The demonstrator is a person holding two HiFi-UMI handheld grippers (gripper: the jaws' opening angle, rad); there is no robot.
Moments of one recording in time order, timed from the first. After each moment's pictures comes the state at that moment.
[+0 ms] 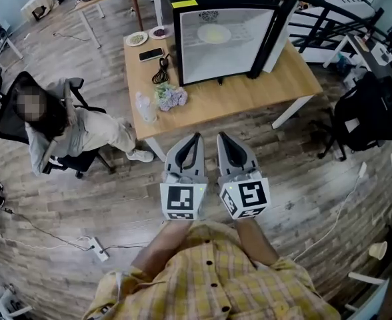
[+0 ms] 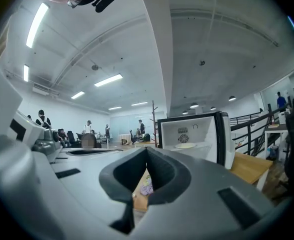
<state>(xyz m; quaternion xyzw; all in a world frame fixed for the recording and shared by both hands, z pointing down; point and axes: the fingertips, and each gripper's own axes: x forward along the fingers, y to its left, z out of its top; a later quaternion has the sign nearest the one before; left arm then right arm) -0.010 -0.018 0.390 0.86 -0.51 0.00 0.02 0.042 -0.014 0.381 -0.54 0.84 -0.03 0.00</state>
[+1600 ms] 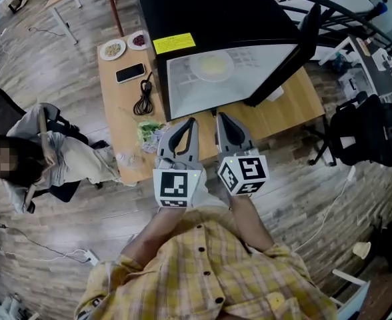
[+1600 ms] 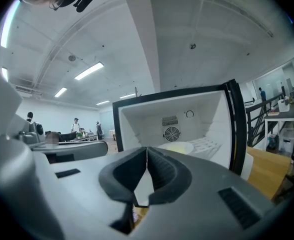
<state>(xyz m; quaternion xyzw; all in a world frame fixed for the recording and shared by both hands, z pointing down) 0.012 -0.292 0.404 0.87 -0.49 0.01 0.05 0.083 -0.307 0.420 -0.57 0.82 -0.10 -0.02</state>
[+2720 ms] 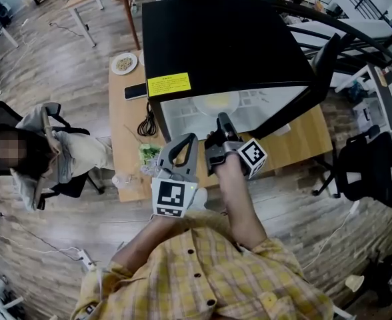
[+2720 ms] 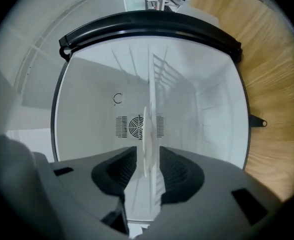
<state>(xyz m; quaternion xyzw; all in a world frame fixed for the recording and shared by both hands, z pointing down) 0.026 -0.353 0.423 0.86 -0.51 0.06 0.03 0.126 -0.443 0.531 -0.42 0.57 -0.59 0.39</state>
